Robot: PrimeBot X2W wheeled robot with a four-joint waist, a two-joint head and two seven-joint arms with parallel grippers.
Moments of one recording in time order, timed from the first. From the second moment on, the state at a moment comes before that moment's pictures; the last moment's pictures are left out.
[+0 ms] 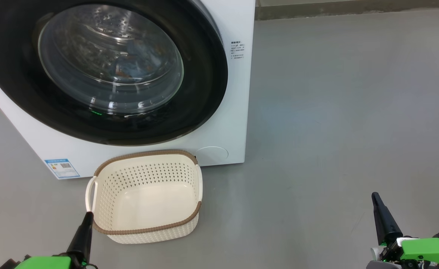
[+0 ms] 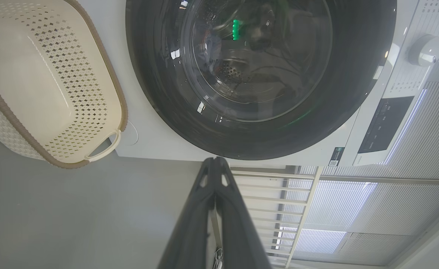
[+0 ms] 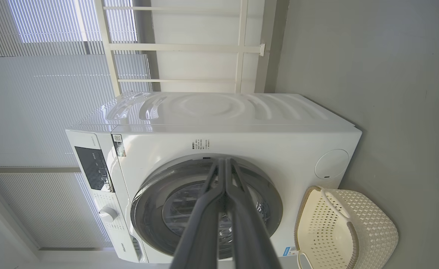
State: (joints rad) left arm -0.07 0.04 0.07 0.26 -1.61 -0.13 0.11; right arm -0.07 -0.05 -0.13 0.27 1.61 0.13 0.10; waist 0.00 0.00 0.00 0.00
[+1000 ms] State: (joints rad) left arm -0.07 0.04 0.08 0.26 -1.61 -0.13 0.11; right arm -0.07 -0.05 -0.14 0.27 1.61 0.13 0.11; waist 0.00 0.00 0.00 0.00
